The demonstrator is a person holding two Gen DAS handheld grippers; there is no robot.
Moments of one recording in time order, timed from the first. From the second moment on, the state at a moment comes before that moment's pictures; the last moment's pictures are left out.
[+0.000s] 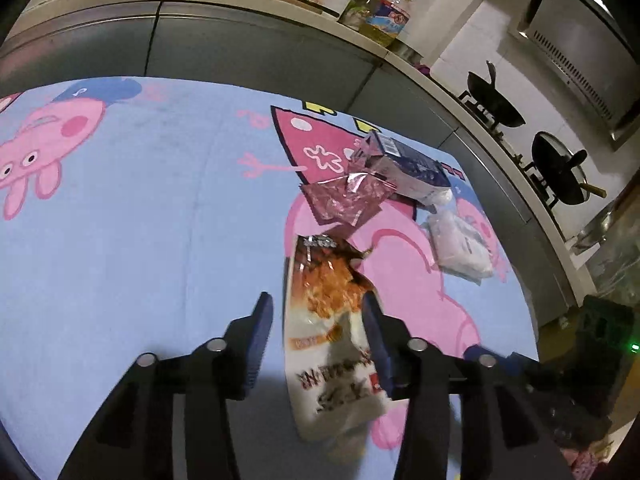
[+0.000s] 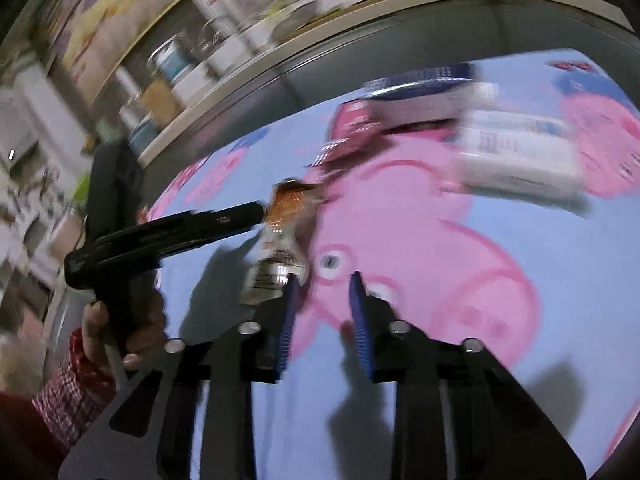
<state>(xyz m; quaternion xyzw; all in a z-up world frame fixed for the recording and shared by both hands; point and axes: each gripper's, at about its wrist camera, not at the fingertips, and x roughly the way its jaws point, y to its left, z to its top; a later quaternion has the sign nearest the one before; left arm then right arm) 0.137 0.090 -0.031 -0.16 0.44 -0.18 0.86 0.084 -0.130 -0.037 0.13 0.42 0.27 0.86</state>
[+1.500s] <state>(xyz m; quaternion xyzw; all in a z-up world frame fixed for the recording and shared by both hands) 0.096 0.090 -0.026 -0.24 0.43 -0.26 0.83 0.142 -0.146 -0.053 0.19 0.44 0.21 0.85</state>
